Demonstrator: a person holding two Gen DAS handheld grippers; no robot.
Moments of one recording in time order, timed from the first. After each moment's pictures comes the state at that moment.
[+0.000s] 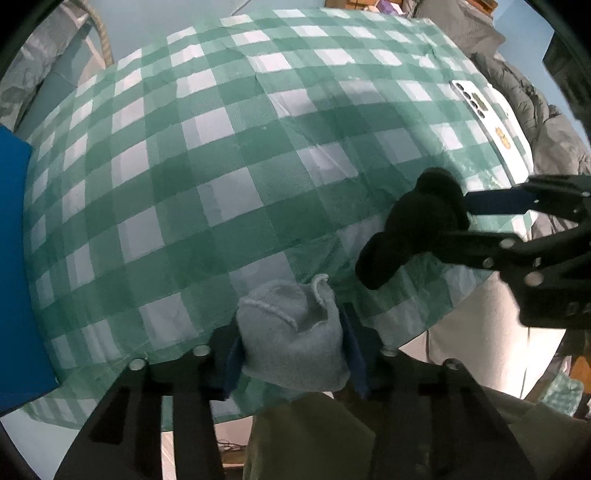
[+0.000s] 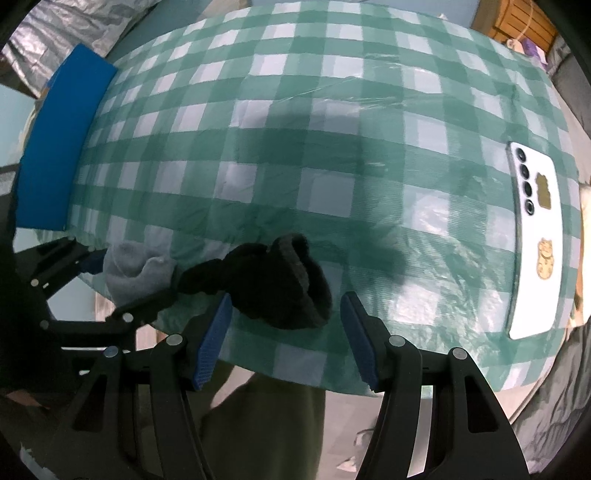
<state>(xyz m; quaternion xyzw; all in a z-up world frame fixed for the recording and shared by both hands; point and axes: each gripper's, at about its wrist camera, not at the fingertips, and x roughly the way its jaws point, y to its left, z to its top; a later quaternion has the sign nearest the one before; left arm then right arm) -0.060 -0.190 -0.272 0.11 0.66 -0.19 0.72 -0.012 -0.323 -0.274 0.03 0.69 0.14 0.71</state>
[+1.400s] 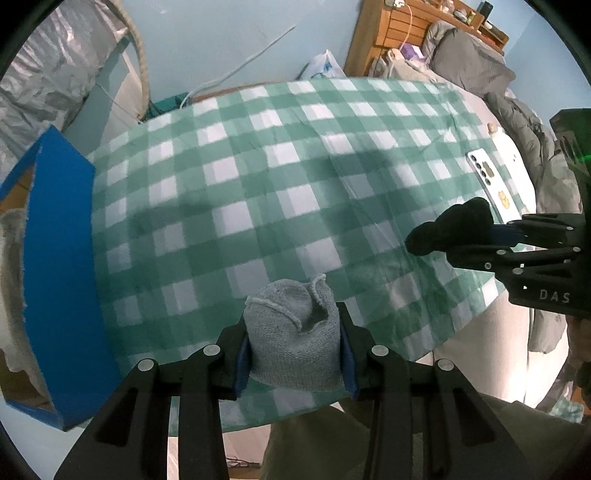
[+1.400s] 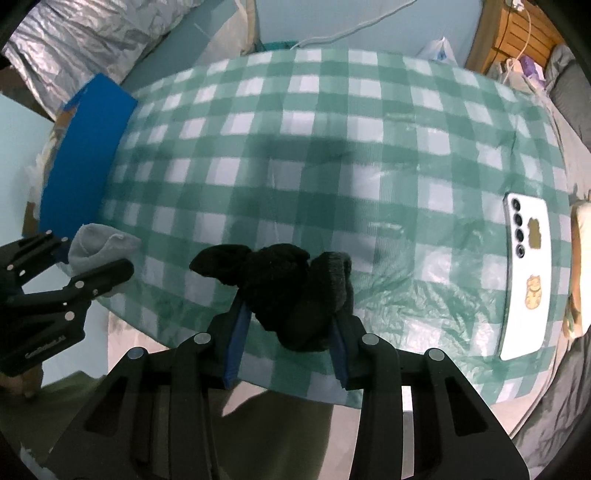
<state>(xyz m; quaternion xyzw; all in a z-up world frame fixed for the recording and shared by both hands) -0.027 -0.138 -0.200 0.09 0.61 -0.16 0.77 0.007 -0.313 -0.224 0.05 0.65 0.14 0.75</state>
